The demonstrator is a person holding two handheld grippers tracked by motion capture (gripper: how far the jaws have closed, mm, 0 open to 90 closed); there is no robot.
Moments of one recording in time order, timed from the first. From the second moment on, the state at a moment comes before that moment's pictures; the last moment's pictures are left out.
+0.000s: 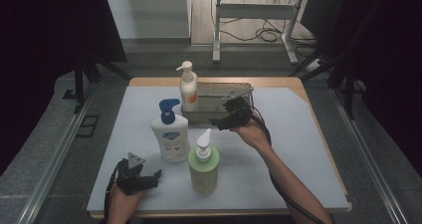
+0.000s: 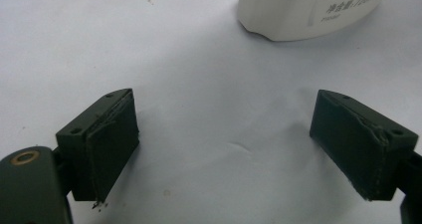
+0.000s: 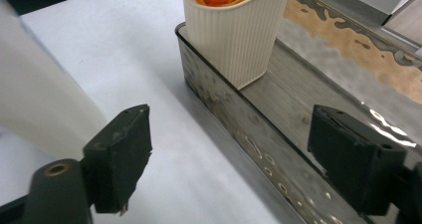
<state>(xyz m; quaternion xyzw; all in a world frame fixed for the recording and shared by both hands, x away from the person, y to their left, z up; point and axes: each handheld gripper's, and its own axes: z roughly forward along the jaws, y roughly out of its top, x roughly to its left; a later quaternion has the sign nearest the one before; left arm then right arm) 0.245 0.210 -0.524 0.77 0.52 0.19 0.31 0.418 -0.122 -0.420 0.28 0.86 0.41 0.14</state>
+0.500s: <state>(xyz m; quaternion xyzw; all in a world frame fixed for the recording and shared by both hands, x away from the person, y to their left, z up) 0.245 0.210 -0.525 0.77 0.53 0.19 0.31 0.387 -0.141 -0.427 0.25 0.87 0.41 0.13</state>
